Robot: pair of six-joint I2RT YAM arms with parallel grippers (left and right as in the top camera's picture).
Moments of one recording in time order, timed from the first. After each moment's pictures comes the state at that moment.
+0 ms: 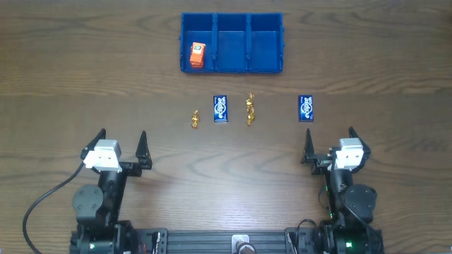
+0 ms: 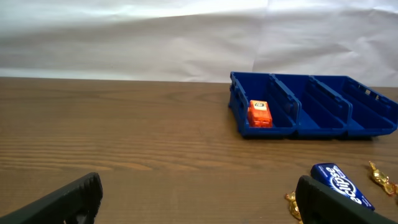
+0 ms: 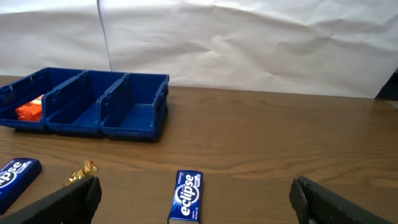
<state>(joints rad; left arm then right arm) 0.01 0.01 0.02 -0.10 0.13 -0.06 0.03 0.01 0.02 -0.08 0.00 -0.04</state>
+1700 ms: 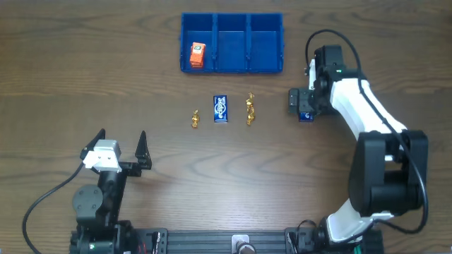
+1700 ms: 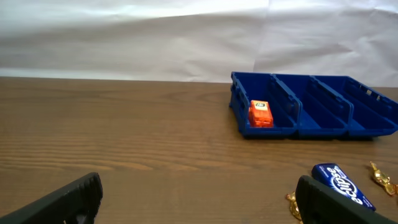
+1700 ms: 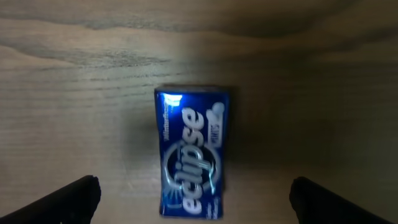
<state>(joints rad) 0.02 0.01 0.02 -0.11 0.13 -0.06 0.04 1.81 1.16 -0.71 0.00 0.06</state>
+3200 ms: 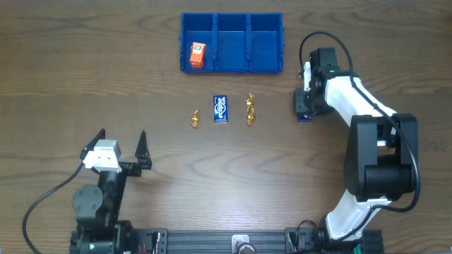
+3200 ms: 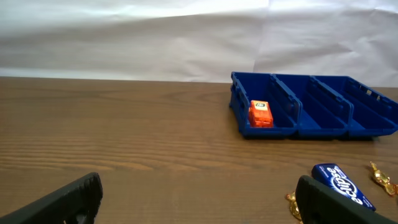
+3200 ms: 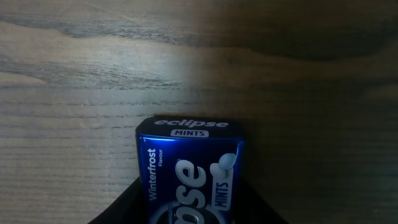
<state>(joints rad) 0.02 0.01 0.02 -0.11 0.13 -0.06 0.04 1.91 1.17 -0.63 -0.03 0.02</state>
